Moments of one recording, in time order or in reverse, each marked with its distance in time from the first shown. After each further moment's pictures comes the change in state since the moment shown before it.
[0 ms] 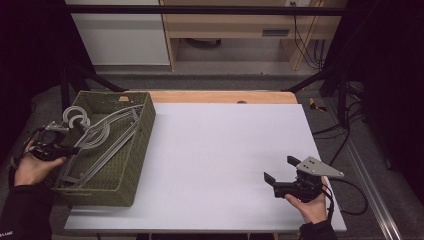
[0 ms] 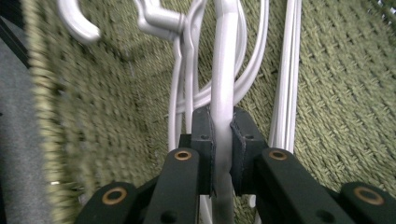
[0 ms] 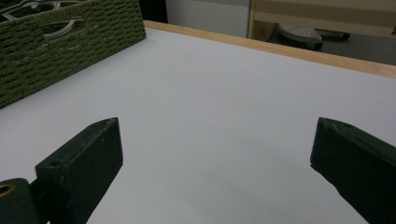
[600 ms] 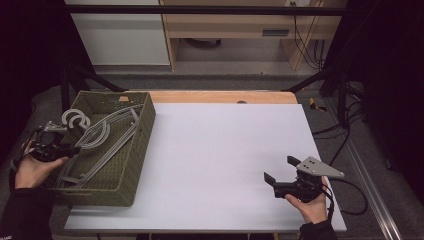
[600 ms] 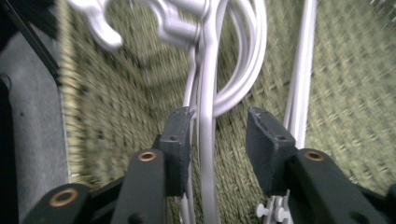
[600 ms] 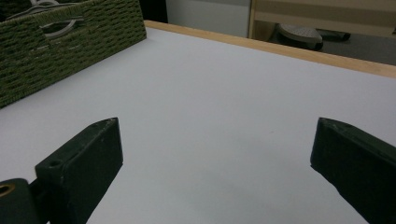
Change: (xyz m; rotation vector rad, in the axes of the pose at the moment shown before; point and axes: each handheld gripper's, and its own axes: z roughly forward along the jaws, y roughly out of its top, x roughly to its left) left arm -0.003 -0.001 -0.016 -0.085 0.061 -0.009; right arm 0.000 0.000 -0.001 0.000 0.000 -0.001
